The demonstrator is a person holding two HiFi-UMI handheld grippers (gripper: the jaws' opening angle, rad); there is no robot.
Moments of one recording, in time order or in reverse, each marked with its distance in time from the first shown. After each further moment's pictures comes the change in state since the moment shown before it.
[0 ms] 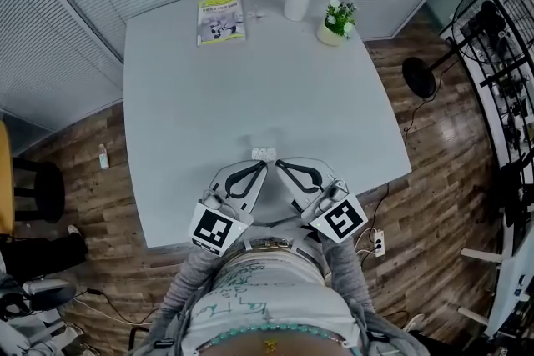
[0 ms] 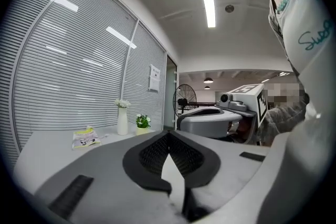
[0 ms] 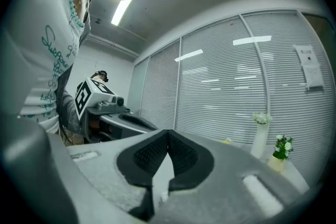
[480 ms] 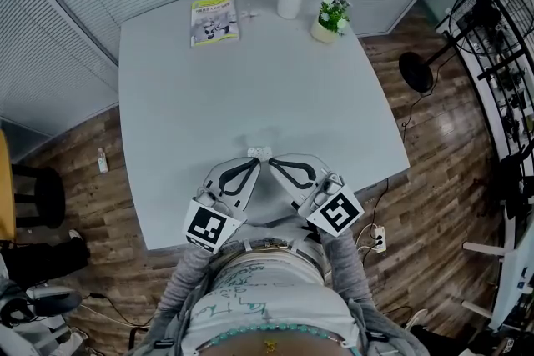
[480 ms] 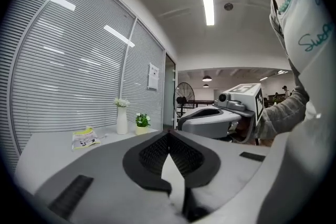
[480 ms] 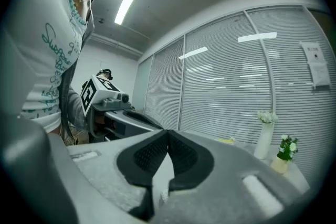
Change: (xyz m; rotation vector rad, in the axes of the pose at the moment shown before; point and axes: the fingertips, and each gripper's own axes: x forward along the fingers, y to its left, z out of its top) left arm 0.002 0.002 -0.003 0.027 0.012 -0.012; right arm 0.002 0.002 -0.002 -0.025 -0.004 0.053
